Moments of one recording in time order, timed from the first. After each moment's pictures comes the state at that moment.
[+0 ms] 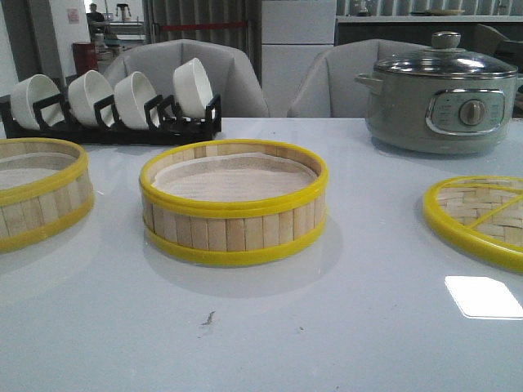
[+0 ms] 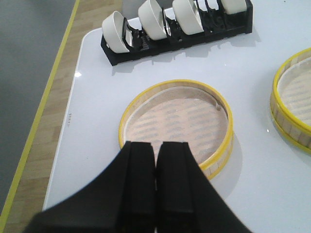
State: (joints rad) left arm -0.12 0.81 -1.04 0.18 0.84 0.06; right arm -0.01 -0.01 0.03 0.05 0.21 0.05
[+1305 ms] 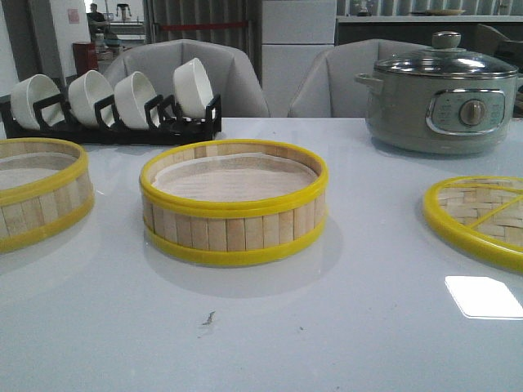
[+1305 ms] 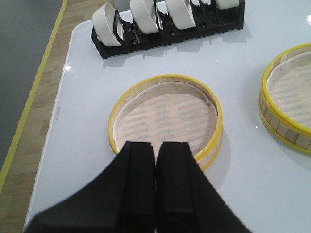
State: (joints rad) left arm -0.12 0.82 -1.05 0.14 0.85 0.06; right arm -0.01 -0.01 0.03 0.05 0.21 0.05
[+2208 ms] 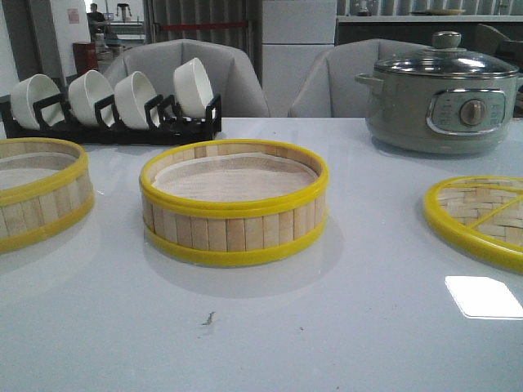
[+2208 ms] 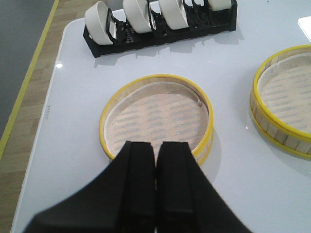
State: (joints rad) left arm -0.12 0.83 -1.05 0.11 0.85 0.06; right arm -0.01 0.24 -0.42 0.05 0.36 0.21
